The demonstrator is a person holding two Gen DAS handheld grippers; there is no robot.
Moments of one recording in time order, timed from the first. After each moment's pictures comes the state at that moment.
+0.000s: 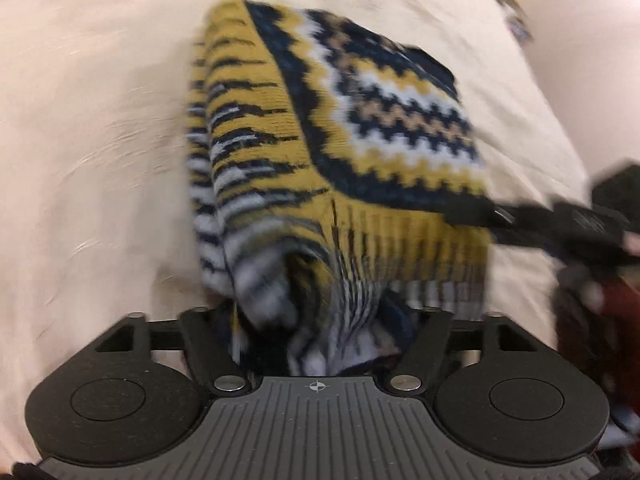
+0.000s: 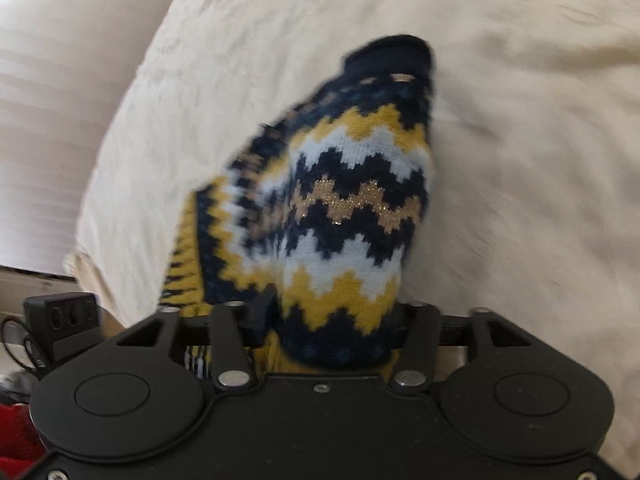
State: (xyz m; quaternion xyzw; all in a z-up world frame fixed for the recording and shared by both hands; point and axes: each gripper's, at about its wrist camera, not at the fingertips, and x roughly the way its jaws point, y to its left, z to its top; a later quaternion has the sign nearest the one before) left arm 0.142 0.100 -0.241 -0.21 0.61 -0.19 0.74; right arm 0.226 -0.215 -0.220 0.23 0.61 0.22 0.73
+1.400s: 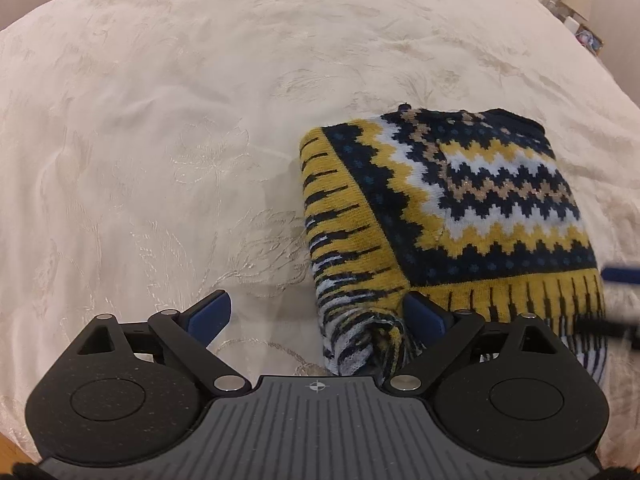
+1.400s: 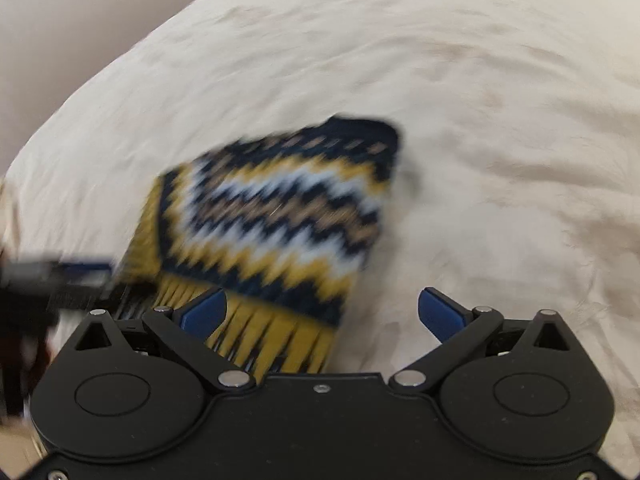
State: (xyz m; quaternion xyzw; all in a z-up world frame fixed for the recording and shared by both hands) left arm 0.186 0.084 -0.210 -0.04 0.53 -0.04 0.84; right arm 0.196 -0.177 -0.198 0.02 0.51 0.22 0.83
